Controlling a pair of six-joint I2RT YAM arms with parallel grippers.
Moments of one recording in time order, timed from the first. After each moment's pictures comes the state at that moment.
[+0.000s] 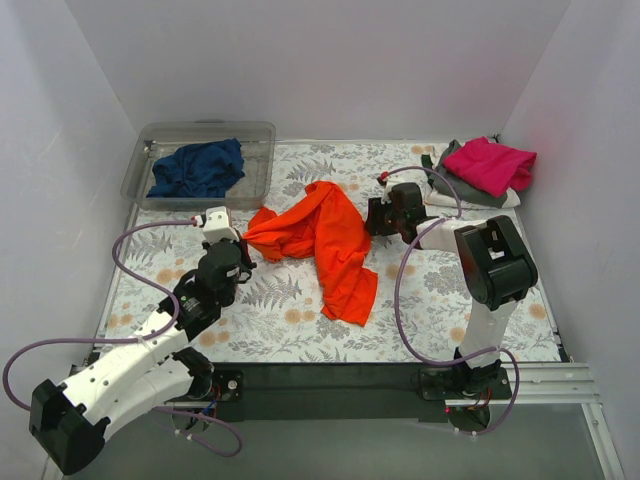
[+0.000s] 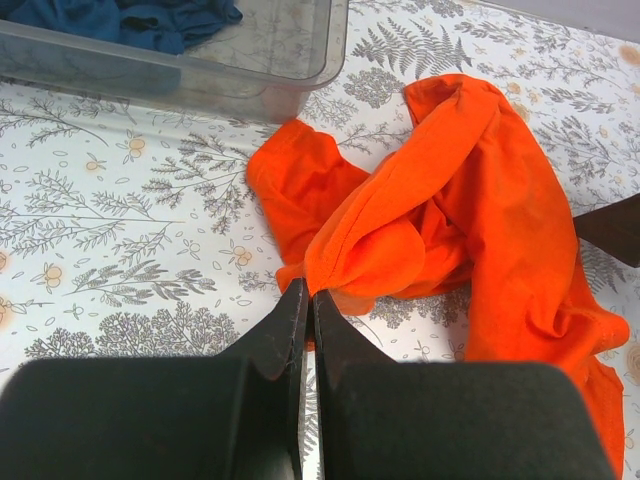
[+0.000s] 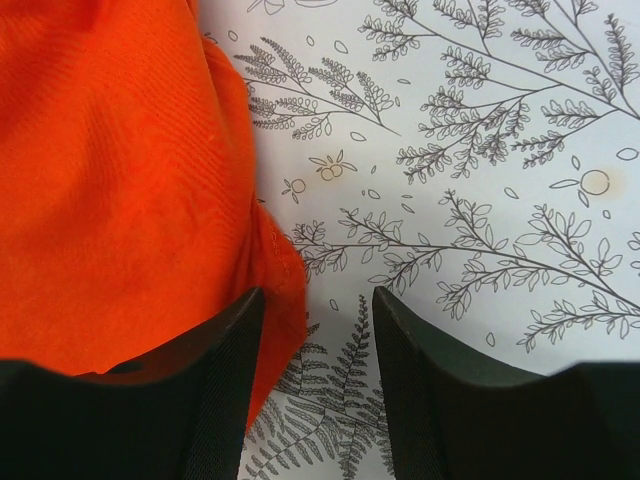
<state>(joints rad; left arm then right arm) -0.68 0.80 0.58 -0.14 -0.63 -0.45 0.37 1.86 0.98 0.23 -0.15 0.17</state>
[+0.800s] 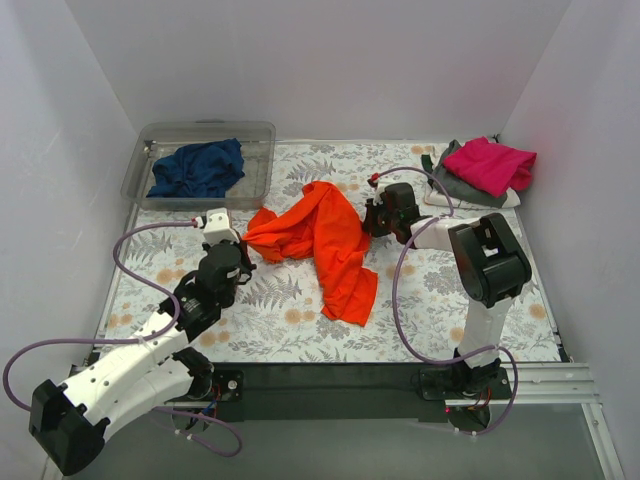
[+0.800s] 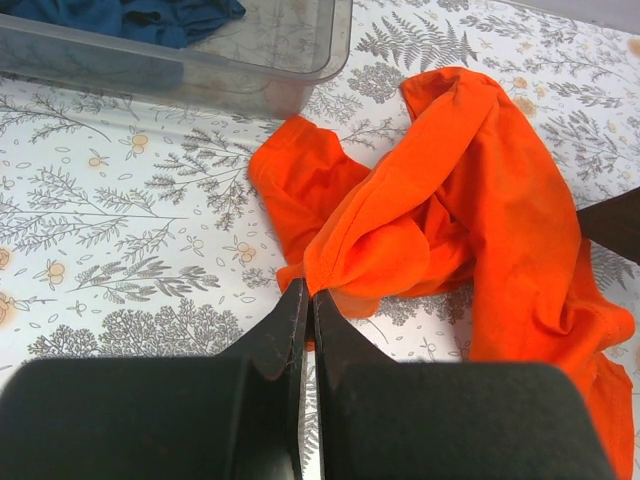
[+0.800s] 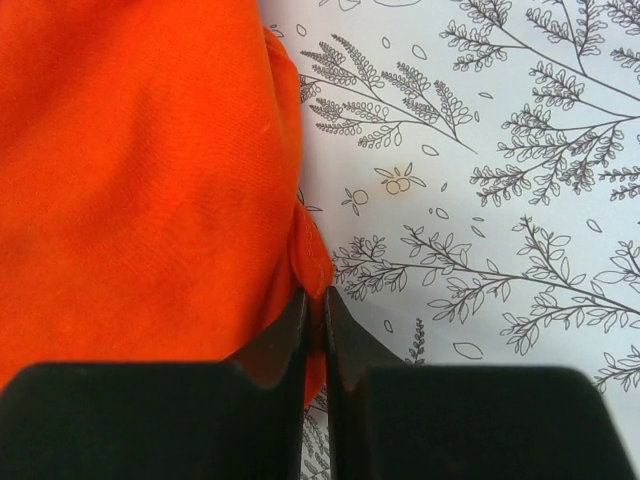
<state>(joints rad) -0.68 0.80 0.57 -0.13 -0.63 -0.45 0.41 1.90 1.01 0.23 -0.20 0.15</state>
